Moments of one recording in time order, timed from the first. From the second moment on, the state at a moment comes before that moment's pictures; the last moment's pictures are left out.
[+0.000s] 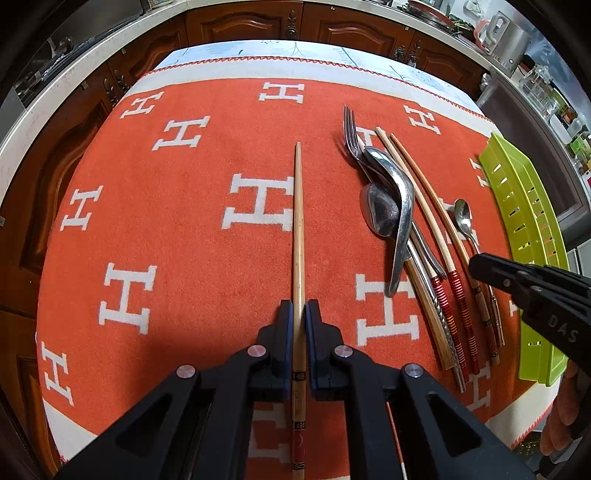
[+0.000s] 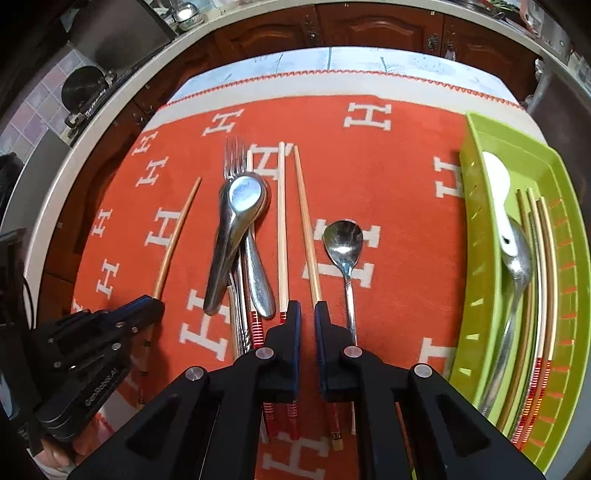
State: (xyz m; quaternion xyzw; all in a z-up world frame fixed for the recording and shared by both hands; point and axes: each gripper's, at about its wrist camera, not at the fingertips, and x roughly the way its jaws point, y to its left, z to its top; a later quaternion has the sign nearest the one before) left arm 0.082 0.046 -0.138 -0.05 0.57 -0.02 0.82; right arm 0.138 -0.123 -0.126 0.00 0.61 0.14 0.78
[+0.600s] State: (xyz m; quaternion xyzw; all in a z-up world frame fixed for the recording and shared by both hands) left arm 0.079 0.047 -0.126 -0.09 0.57 -0.03 0.82; right arm 0.132 -0.130 -0.121 0.02 0.58 0.13 0.80
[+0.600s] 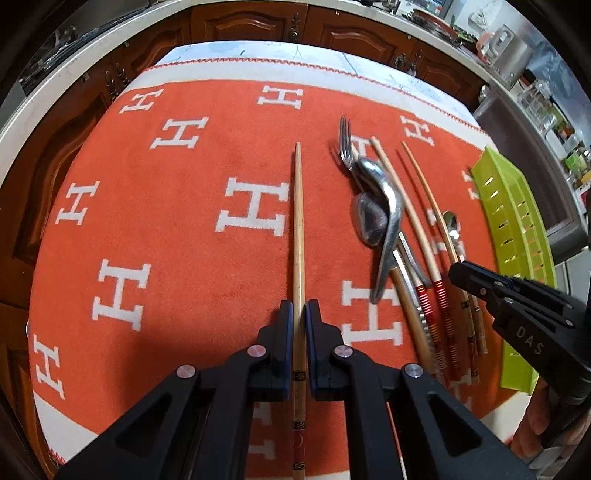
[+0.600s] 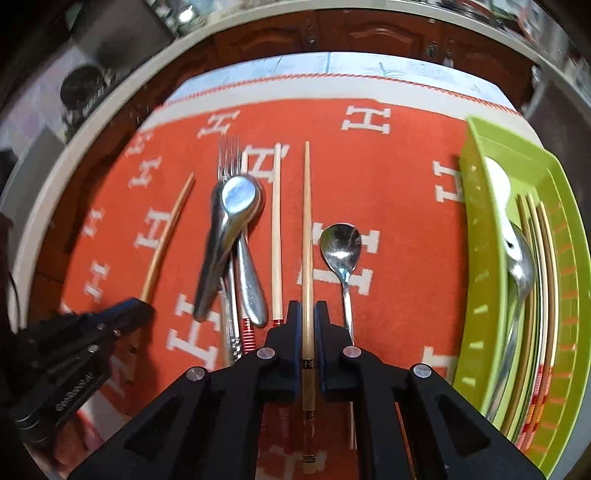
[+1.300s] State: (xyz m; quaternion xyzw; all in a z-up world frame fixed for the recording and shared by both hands) left arm 0.109 -0.142 -0.030 -0.09 0.55 -0.25 0.79; right arm 0.096 -0.327 -0.034 0.16 0.54 0.03 0.82
